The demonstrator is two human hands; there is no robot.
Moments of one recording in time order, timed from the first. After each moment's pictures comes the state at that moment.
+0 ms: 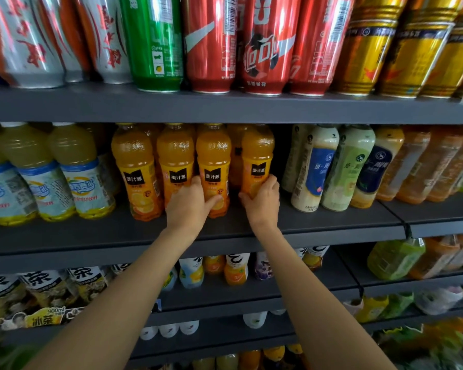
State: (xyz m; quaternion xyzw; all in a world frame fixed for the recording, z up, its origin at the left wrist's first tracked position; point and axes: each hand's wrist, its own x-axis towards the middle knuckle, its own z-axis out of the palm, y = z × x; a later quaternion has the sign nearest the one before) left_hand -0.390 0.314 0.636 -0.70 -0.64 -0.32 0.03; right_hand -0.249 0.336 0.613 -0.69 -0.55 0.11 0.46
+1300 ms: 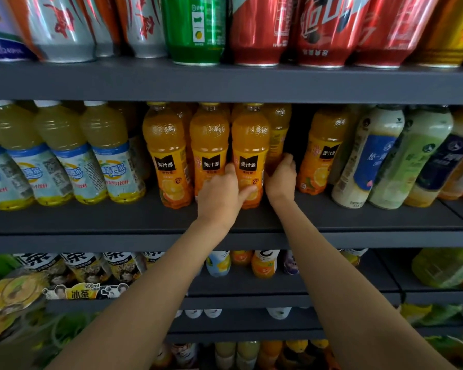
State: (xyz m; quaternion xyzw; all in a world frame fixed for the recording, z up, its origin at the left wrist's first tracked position) left_hand -0.391 0.315 0.637 -0.70 -0.65 -0.27 0.05; right_hand -0.272 0.396 0.604 -0.66 -0.57 0.13 0.47
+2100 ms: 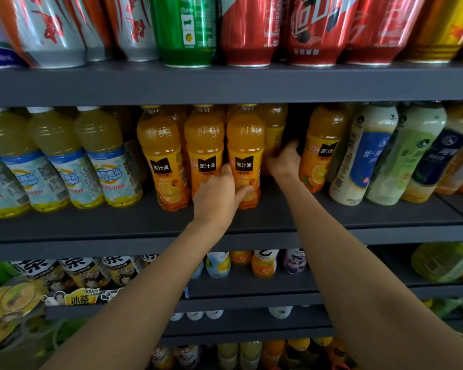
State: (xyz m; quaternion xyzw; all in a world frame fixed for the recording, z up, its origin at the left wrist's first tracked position) left_hand -0.392 0.315 0.637 -0.71 -0.64 -0.27 0.06; right_hand -0.260 0.417 0.639 -0.68 -0.52 0.26 0.46
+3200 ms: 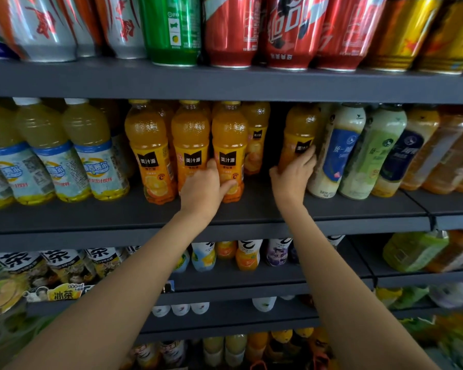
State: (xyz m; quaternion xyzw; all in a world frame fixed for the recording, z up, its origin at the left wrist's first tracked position) left_hand -0.390 0.315 0.638 -0.71 -0.65 -0.27 0.04; right_hand -0.232 0.356 0.620 -0.71 -0.49 0.05 0.50
